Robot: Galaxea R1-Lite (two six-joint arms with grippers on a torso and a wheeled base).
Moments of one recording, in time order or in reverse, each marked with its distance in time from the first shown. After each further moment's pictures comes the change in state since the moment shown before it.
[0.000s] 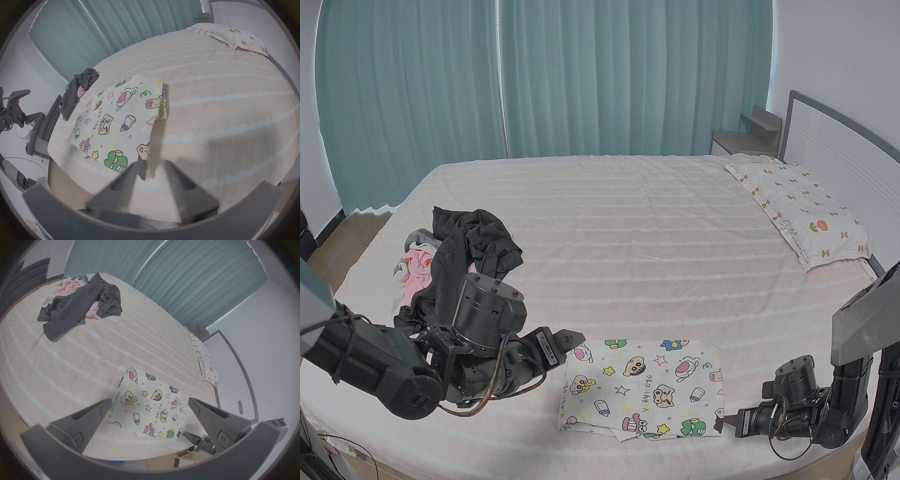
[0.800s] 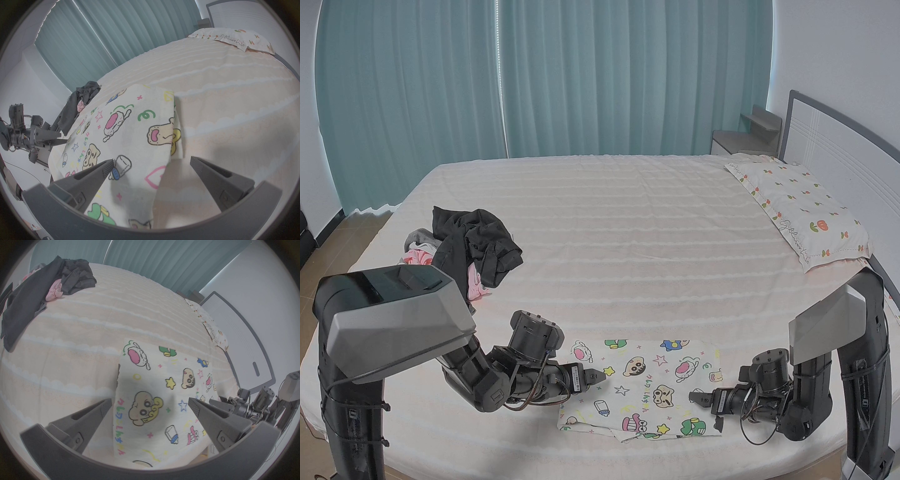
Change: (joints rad) left arm 0.099 0.471 -0.124 -0.214 -0.225 0.338; right arm -0.037 0.268 -0.275 -0.140 0.039 0.004
